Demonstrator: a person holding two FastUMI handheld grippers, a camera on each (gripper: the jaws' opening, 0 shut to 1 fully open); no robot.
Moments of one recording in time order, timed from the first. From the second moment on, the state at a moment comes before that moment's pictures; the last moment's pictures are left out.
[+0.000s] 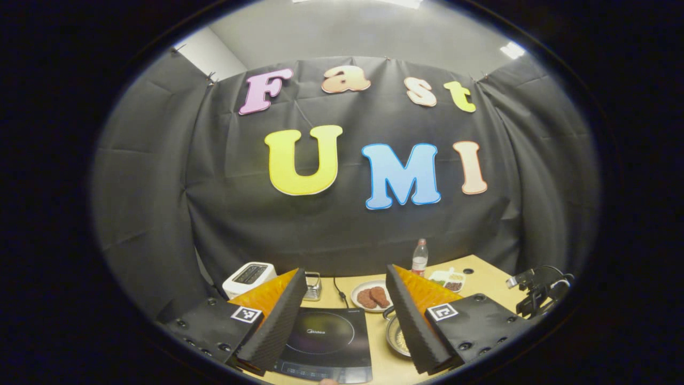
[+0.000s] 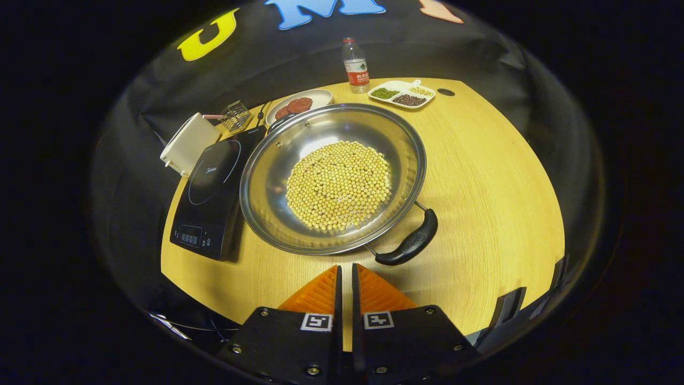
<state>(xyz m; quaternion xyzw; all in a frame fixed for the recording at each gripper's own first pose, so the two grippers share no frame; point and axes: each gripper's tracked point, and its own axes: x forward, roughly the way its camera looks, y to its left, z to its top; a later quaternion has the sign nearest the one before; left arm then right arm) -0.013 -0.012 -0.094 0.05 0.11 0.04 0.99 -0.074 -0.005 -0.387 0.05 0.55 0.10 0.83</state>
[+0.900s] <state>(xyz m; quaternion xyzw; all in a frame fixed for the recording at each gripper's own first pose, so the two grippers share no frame) 0.003 -0.037 -0.101 0.06 0.12 0.03 0.99 -0.043 -0.047 -0.394 0.07 0.55 0.06 0.83</state>
